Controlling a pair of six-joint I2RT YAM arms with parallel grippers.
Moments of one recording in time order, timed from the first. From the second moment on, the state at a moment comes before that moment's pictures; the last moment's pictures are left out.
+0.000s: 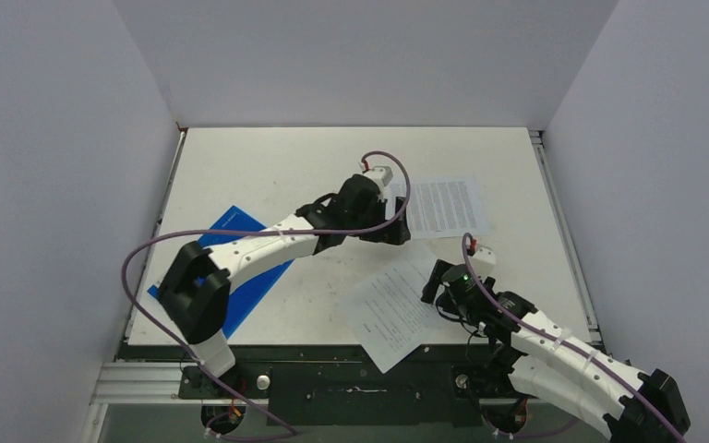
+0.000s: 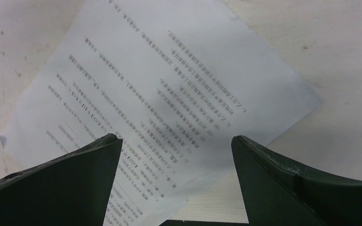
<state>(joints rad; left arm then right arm) -0.85 1.65 1.30 -0.27 0.00 -0.59 0.75 0.80 0.41 -0.54 0.37 0.89</state>
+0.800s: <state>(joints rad) -0.83 0.77 1.06 -0.62 -0.28 -0.49 1.12 1.33 0.67 -0.48 0.48 0.77</state>
